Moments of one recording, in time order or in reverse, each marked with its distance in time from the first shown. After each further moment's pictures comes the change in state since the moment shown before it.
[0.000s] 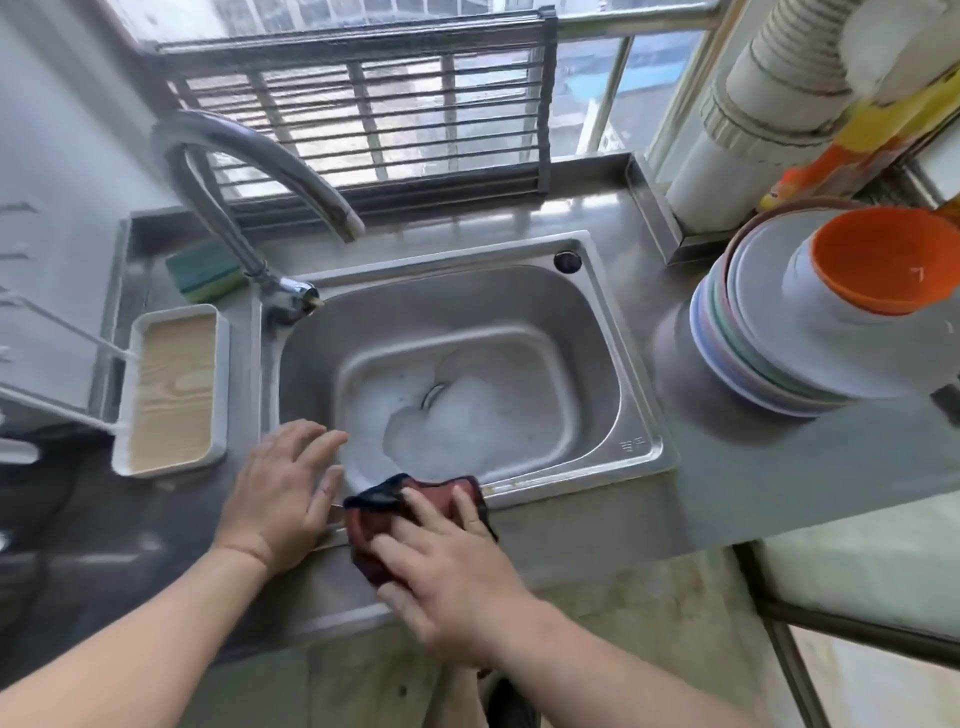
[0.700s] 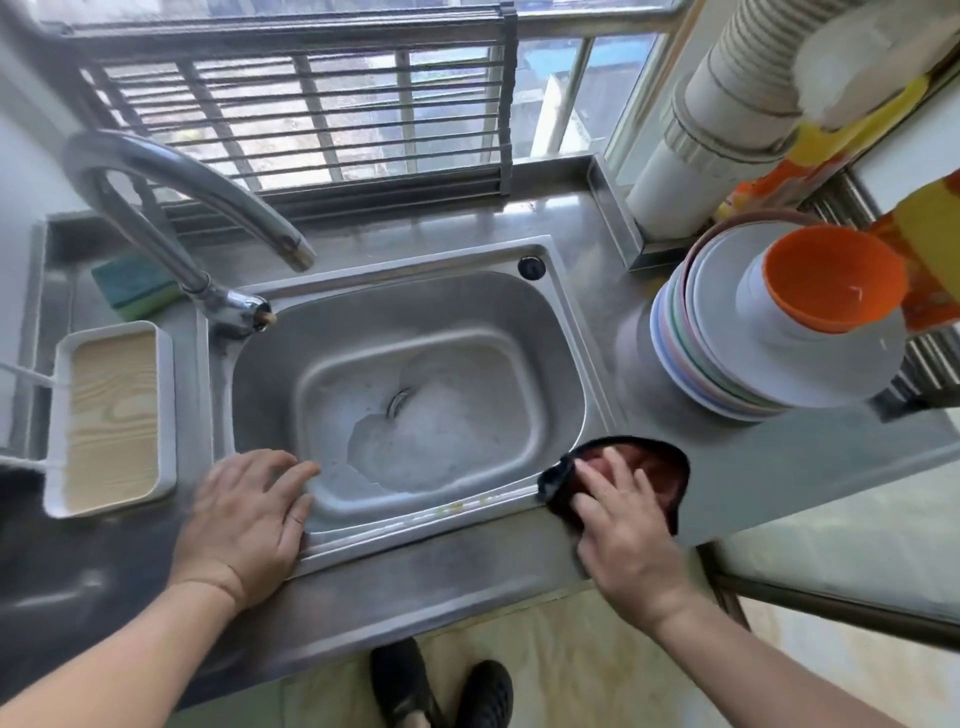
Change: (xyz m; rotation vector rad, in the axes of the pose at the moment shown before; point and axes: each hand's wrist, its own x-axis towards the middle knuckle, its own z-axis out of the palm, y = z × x) left_hand 0.005 0.010 -0.006 0.182 -0.119 0.002; right_hand -0.110 0.135 -0.047 -0.295 0.368 0.376
